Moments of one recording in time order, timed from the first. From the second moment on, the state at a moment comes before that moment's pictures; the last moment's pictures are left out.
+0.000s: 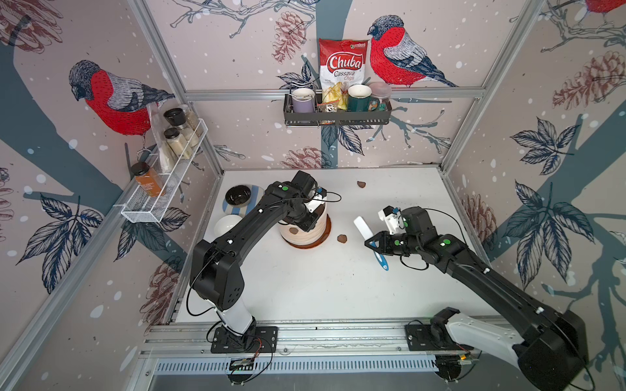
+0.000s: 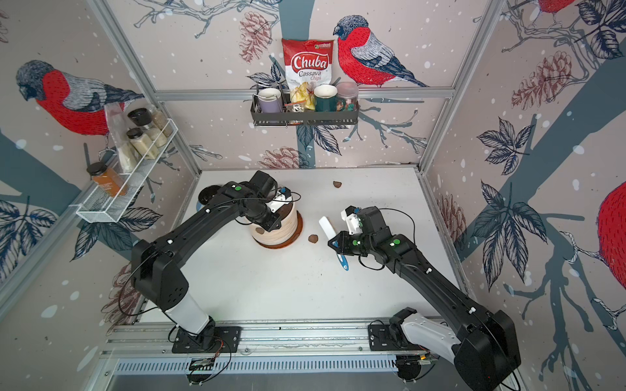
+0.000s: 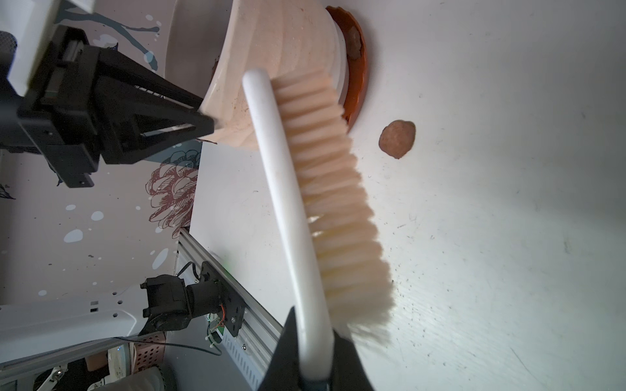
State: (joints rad) left arm -0.52 1.69 1.55 -1.04 0.19 0.21; right arm 0.55 1.08 0.83 -0.52 -0.48 0.58
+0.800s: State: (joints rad) left arm -0.52 1.71 1.52 -0.82 -0.03 -0.59; right arm 0.72 1.26 0.94 -0.51 -0.51 0.55
